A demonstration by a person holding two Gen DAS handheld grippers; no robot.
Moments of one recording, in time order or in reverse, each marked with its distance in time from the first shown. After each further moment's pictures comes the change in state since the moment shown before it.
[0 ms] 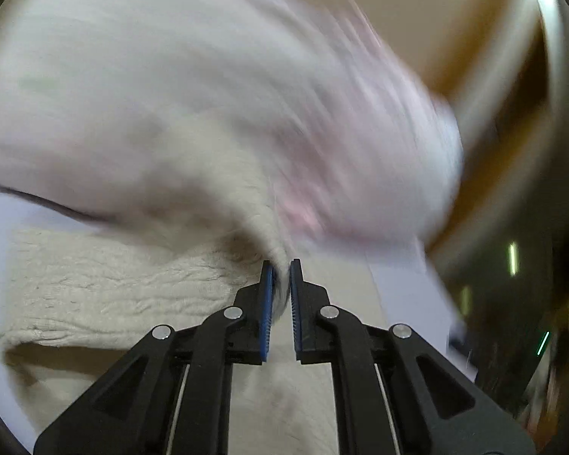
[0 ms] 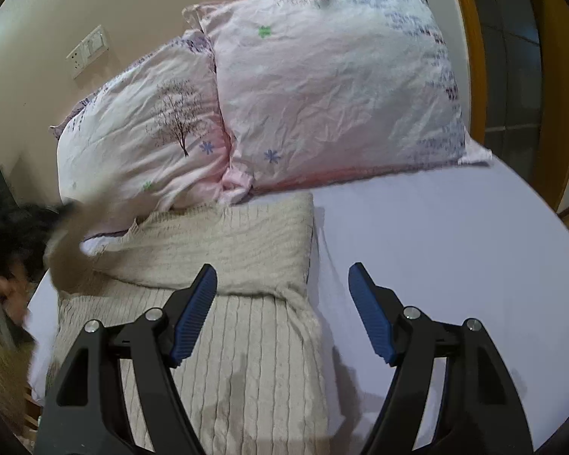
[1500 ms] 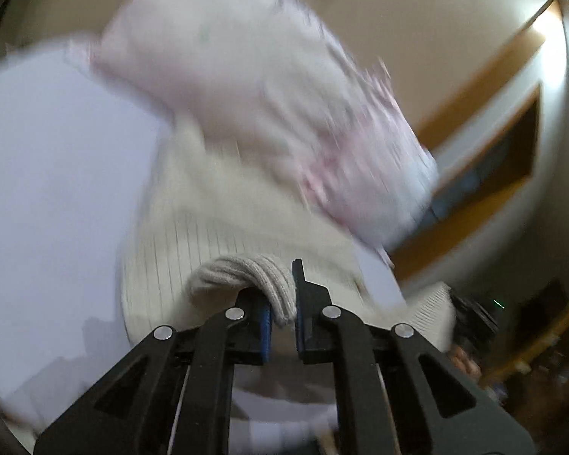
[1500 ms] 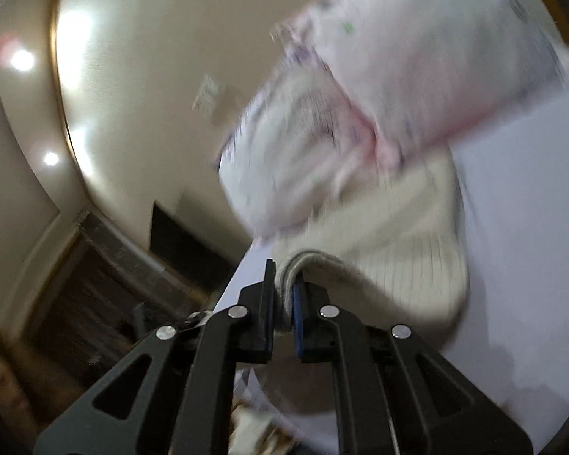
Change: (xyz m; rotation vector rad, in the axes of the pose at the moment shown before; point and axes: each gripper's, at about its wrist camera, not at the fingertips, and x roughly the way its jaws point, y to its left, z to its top) left arm -0.174 0.094 -0.090 -0.305 -0.225 -0.014; right arm -0.038 -0.023 0.019 0.215 0.019 0.725
